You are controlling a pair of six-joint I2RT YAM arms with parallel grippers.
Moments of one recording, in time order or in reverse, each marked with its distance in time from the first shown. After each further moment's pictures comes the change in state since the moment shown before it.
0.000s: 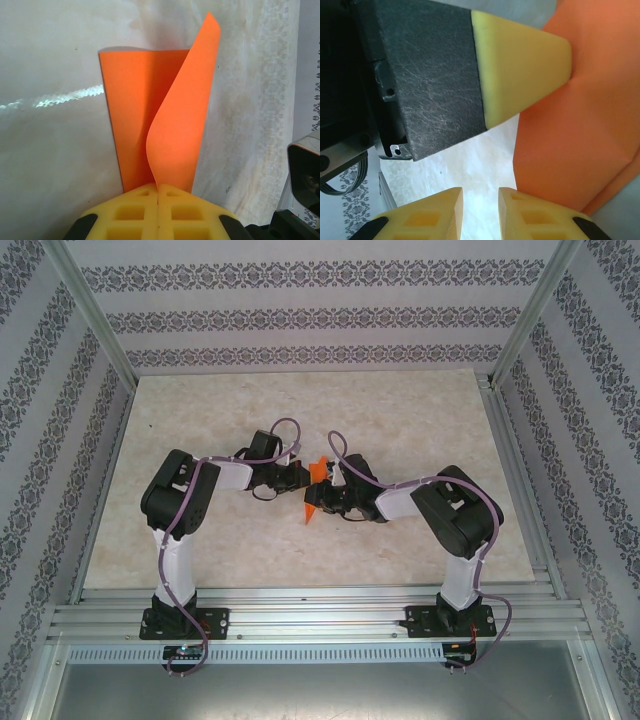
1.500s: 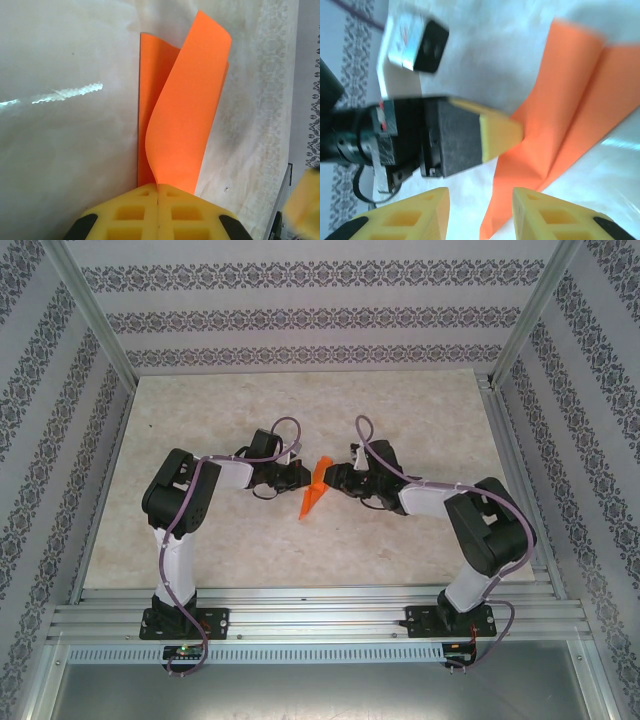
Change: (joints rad) left arm 0.001 0.011 0.020 -0.020 0.013 0.002; right arm -0.154 -0.202 -0.032 -0.136 0.059 -0.138
